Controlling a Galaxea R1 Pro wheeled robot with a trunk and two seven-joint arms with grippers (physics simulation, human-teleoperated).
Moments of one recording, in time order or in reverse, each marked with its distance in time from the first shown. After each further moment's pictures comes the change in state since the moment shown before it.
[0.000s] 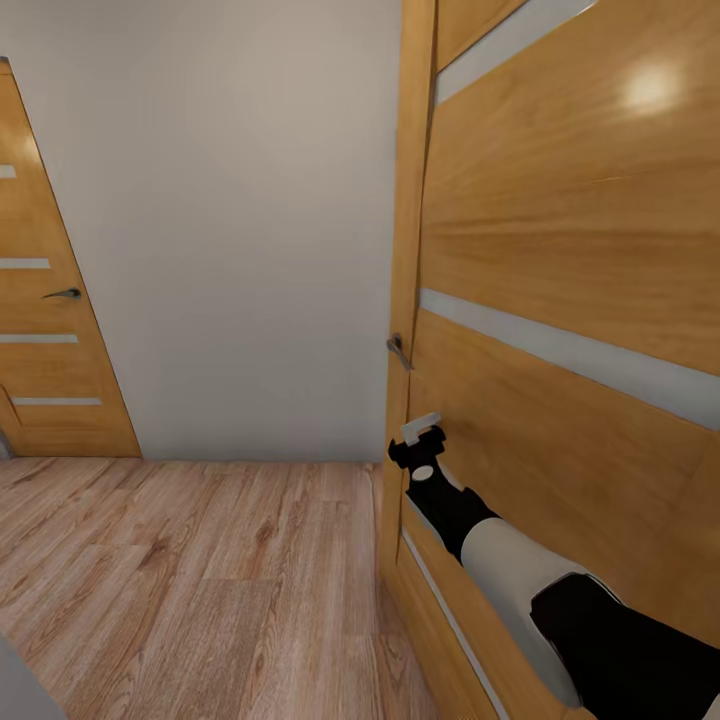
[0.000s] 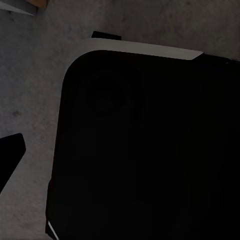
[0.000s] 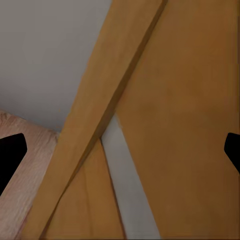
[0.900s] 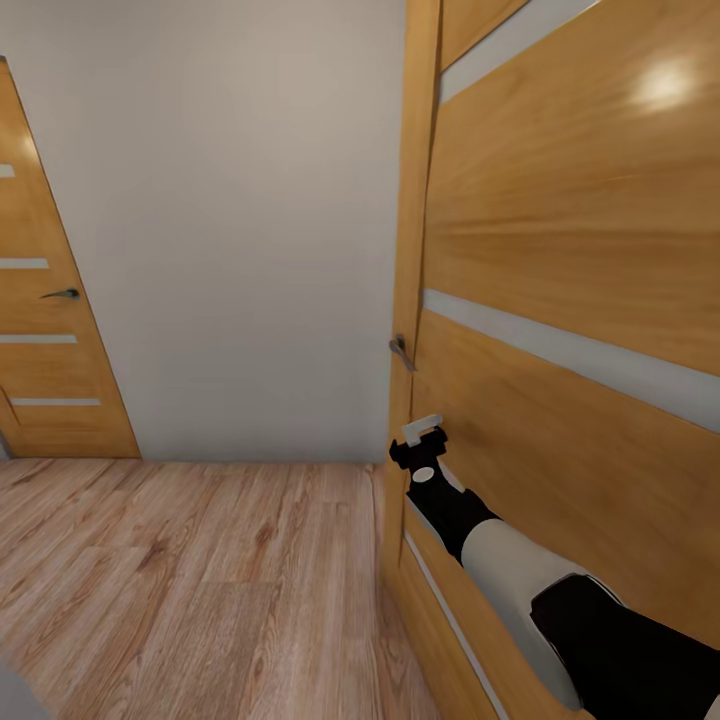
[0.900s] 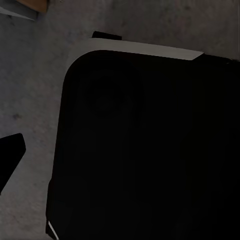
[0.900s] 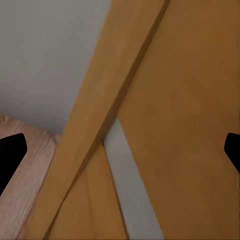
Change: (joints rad) left arm 0.000 0.001 0.000 0.000 0.001 0.000 0.000; right arm 0.003 0.000 -0.005 0.005 -0.009 -0.012 -0.012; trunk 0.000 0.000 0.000
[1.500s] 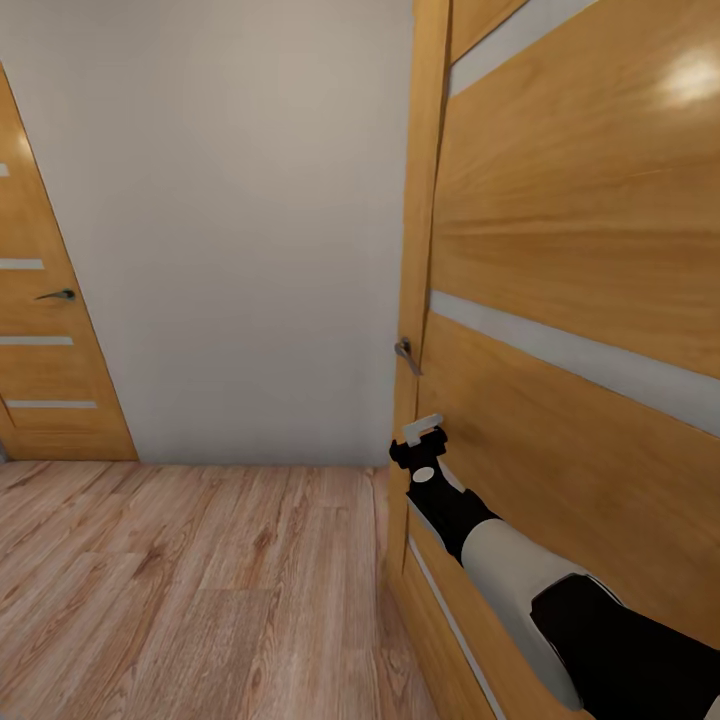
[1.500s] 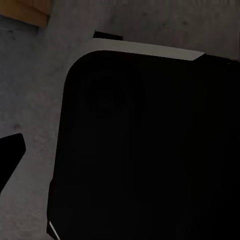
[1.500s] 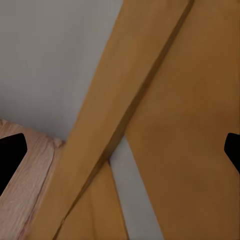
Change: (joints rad) left arm 0.000 0.002 0.001 0.000 0.000 0.000 0.000; right arm 0.000 0.000 -0.001 0.000 0.002 -0.003 0.000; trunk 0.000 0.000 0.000
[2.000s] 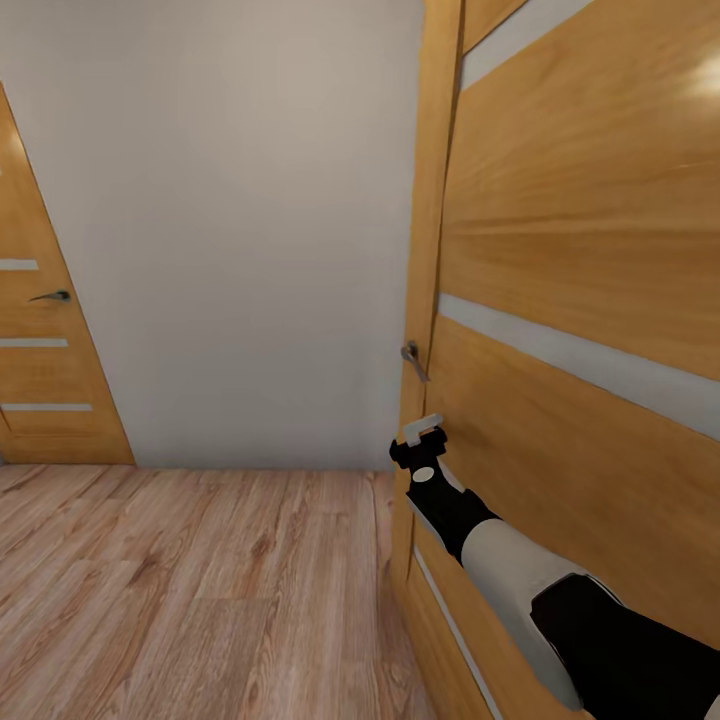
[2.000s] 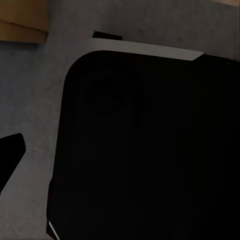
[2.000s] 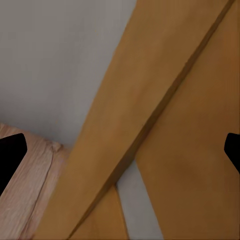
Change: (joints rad) left arm 0.000 -0.001 0.000 0.000 0.000 0.000 0.000; right arm 0.000 0.000 0.000 0.000 -0.001 0.000 -0.001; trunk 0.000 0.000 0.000
